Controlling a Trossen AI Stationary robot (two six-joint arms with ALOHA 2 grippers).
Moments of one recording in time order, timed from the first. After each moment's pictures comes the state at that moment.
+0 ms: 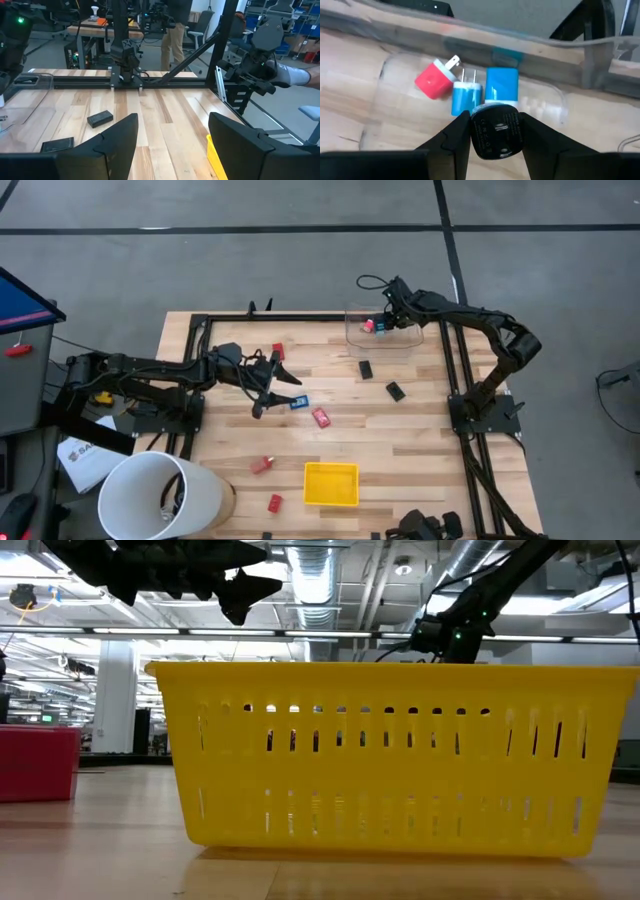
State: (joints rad) left arm 0.16 1.13 0.54 0.48 0.37 -0.05; right arm -0.82 1.64 1.10 -0.57 0.18 0.48
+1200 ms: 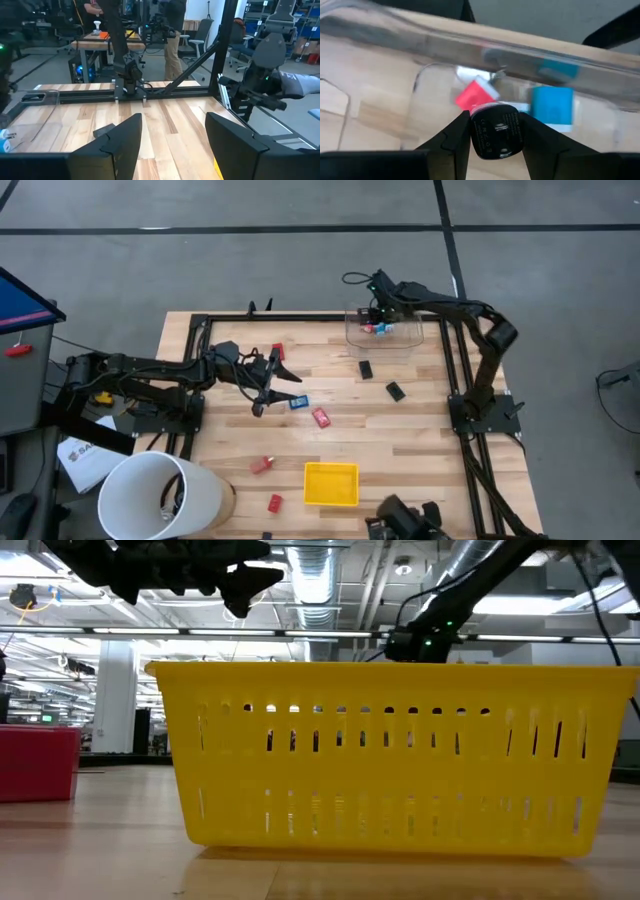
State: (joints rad) left arm 0.17 1.13 0.54 0.53 0.37 -0.02; right arm -0.80 1.85 1.34 -0.67 0.10 0.54
